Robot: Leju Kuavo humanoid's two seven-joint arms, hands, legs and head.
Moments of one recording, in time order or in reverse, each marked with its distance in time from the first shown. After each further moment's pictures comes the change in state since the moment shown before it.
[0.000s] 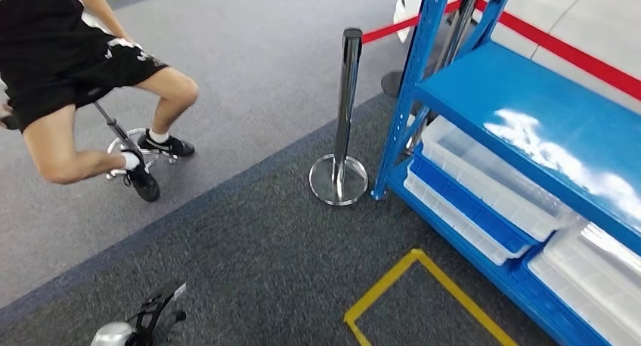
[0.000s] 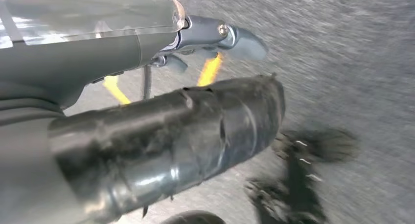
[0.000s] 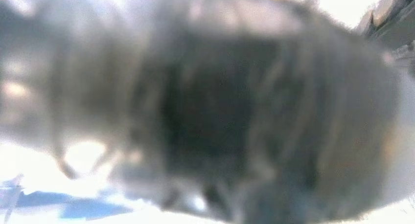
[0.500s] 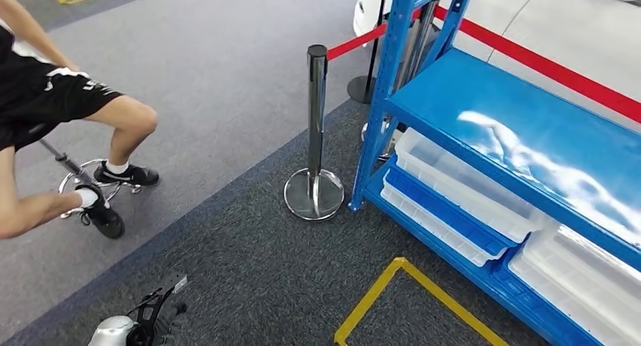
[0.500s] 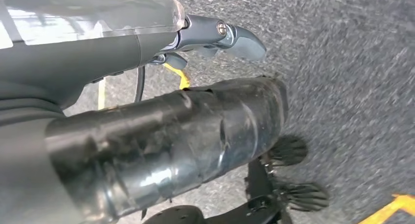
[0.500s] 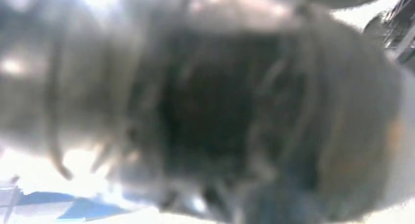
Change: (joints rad) left arm -0.017 -0.003 -0.024 -0.001 0.044 0.004 -0.003; right arm -0.010 -0.005 -0.008 -0.002 0.002 0.008 0.001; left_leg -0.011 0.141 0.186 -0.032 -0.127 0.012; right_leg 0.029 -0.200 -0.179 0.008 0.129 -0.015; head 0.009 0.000
